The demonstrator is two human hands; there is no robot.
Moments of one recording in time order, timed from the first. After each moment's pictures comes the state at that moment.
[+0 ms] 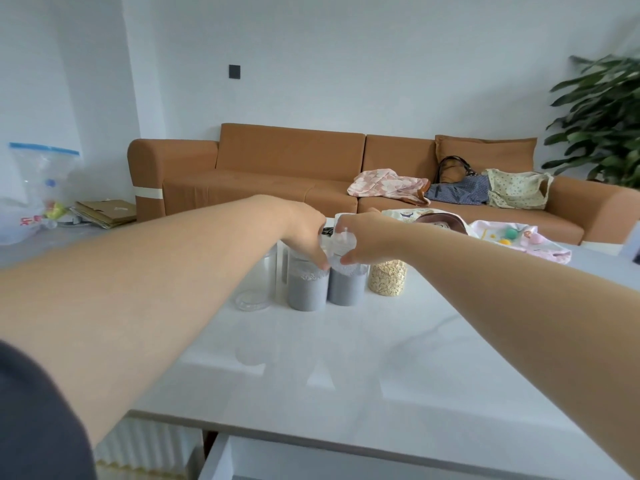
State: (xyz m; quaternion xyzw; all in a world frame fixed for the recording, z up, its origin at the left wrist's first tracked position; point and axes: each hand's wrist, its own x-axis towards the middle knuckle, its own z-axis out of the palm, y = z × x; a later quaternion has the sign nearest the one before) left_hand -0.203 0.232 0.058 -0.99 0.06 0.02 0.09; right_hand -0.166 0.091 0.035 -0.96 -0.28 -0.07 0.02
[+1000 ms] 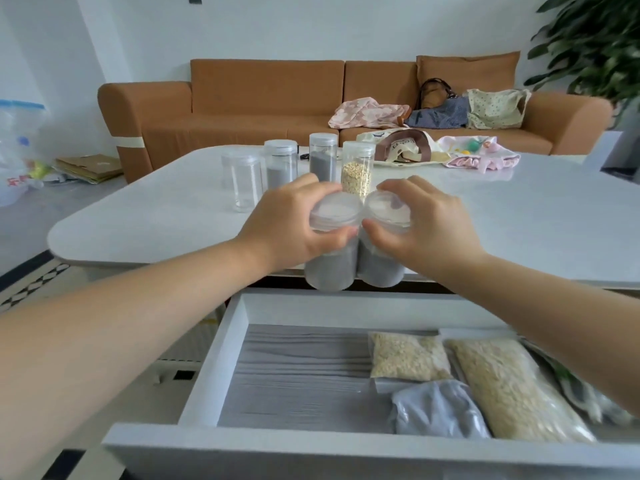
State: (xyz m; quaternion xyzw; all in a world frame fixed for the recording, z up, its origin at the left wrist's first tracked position) left_hand -0.381 0.191 -0.031 -0.89 0.26 -0.31 -0.21; right_hand -0.372 -0.007 -0.039 -0.85 -0.25 -0.37 0.25
